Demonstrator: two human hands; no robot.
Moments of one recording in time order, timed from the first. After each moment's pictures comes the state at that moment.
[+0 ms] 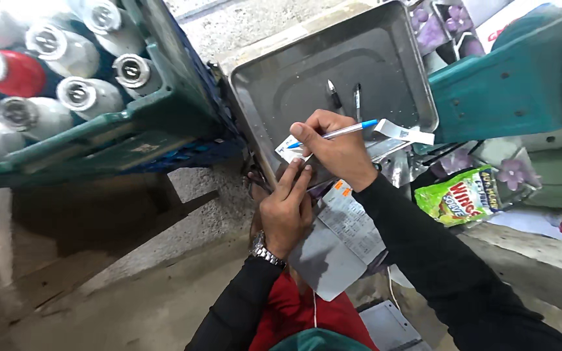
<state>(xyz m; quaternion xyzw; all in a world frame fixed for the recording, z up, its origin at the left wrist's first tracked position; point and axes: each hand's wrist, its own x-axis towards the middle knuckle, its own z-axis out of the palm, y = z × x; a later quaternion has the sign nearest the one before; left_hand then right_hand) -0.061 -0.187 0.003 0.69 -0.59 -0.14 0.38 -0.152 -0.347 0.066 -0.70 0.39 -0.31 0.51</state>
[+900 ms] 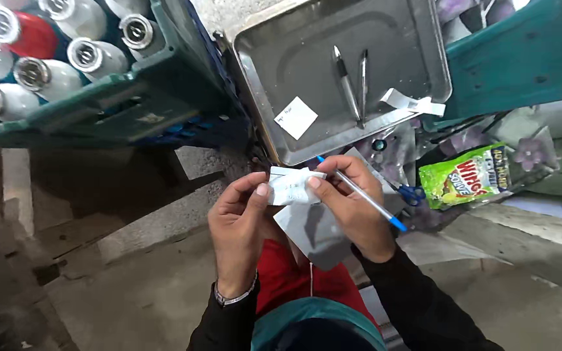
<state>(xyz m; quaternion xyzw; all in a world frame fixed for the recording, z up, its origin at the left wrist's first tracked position) -0.024 -0.122 0.097 0.57 -0.22 -0.45 0.65 -0.196 -0.205 0.100 -0.54 0.44 -0.37 0.61</state>
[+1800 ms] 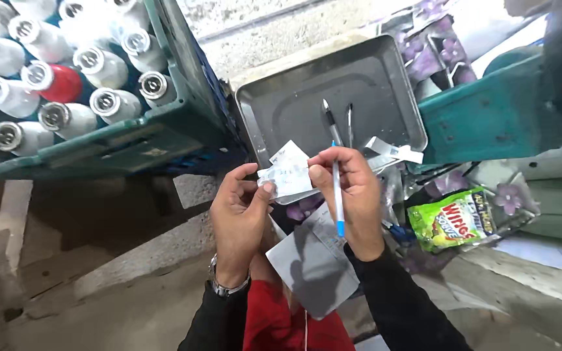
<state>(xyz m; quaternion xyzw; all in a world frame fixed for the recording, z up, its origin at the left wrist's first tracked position) -0.014 -0.193 0.089 0.68 -0.32 -0.36 0.56 -0.180 -0.276 0.100 -0.62 0.42 -0.42 0.51</state>
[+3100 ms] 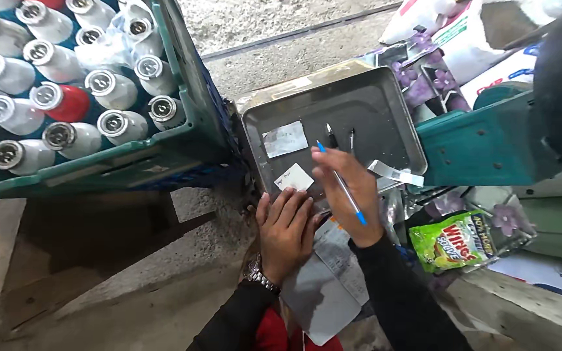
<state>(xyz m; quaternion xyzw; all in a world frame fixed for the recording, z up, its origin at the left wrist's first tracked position) -0.062 -0.201 0.007 0.70 -0.63 -0.03 0.34 -0.179 -0.326 0.074 -0.79 0.37 -0.37 0.32</state>
